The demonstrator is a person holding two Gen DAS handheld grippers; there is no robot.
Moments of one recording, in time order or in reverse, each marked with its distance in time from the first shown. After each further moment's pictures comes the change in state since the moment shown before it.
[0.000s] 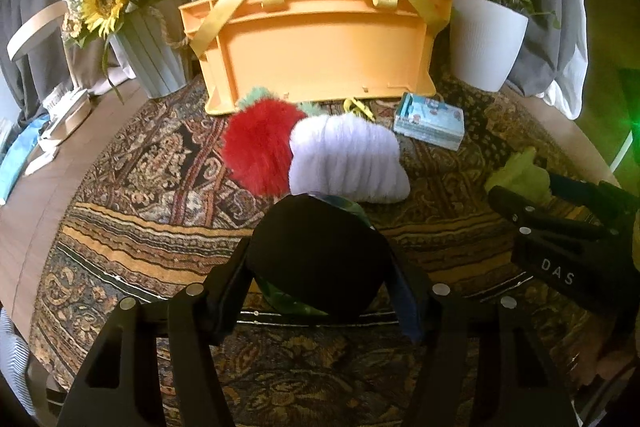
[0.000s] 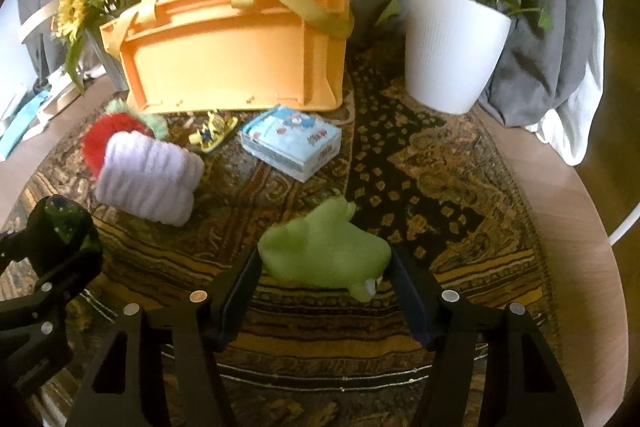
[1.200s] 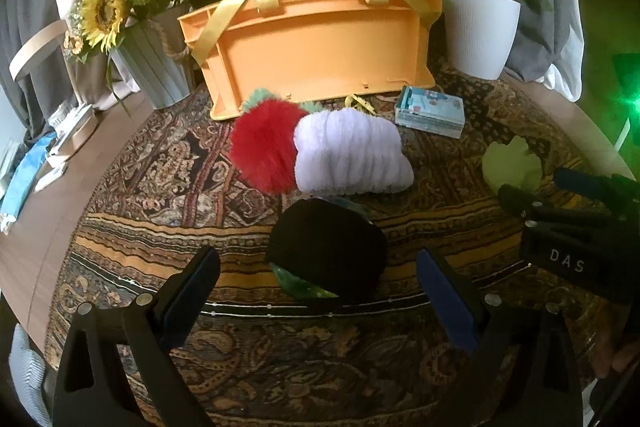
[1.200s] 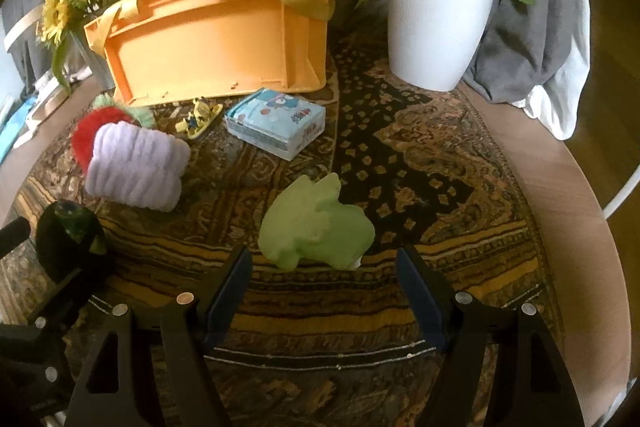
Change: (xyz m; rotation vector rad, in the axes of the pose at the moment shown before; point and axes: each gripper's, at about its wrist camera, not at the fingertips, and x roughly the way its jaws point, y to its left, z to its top) left arm -0.005 -0.002 -0.006 0.065 -0.012 0.039; right arm 0.005 -0.003 -0.008 0.055 0.059 -0.032
